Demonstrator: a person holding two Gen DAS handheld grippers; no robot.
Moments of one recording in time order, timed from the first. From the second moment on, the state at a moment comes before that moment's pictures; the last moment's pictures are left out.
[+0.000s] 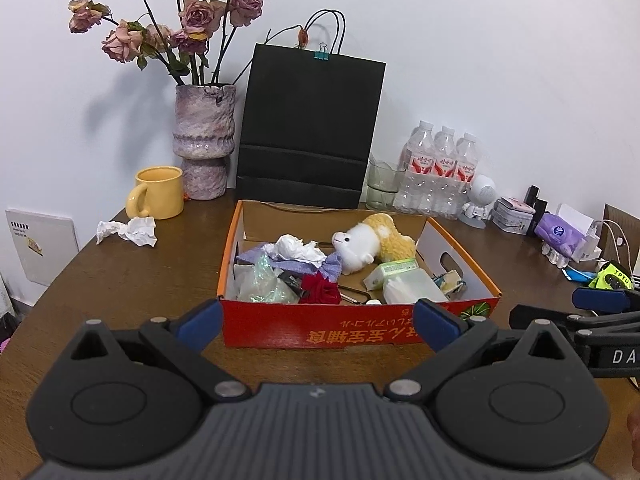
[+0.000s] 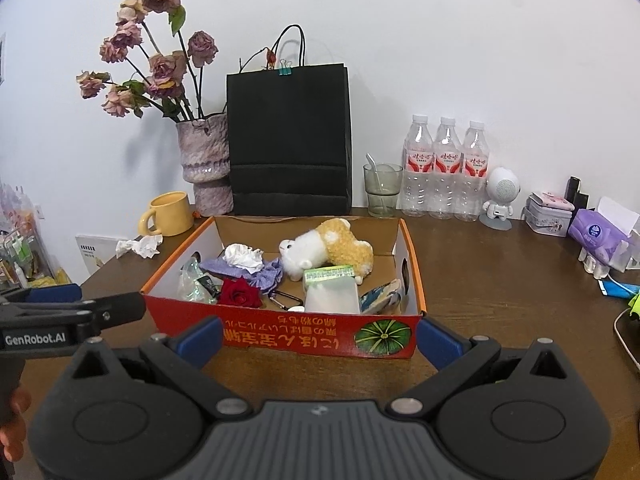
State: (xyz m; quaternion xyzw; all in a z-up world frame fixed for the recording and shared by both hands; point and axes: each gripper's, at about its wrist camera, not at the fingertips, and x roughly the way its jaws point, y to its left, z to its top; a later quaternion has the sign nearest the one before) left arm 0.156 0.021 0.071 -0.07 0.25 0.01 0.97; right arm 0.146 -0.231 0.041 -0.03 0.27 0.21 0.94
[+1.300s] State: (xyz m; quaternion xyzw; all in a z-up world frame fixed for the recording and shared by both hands) left arm 0.160 0.020 0.062 -0.09 0.27 0.00 0.96; right arm 0.143 -0.236 0.032 -0.02 0.28 0.20 0.94
